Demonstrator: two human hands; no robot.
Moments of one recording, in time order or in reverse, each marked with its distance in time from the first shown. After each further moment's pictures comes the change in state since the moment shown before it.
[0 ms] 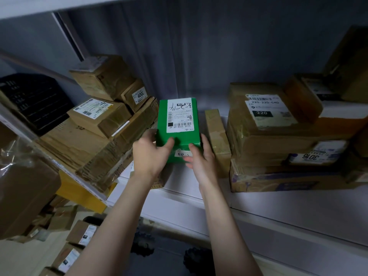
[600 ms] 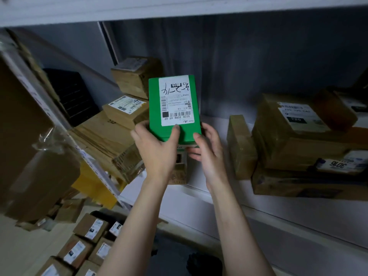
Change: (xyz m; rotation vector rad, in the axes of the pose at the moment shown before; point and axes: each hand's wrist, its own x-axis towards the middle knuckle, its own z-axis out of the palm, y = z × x) left_hand -0.013 -0.005 -0.065 -0.265 0.295 -0.012; right_hand -0.050 -0.041 0.059 0.033 -0.187 -0.184
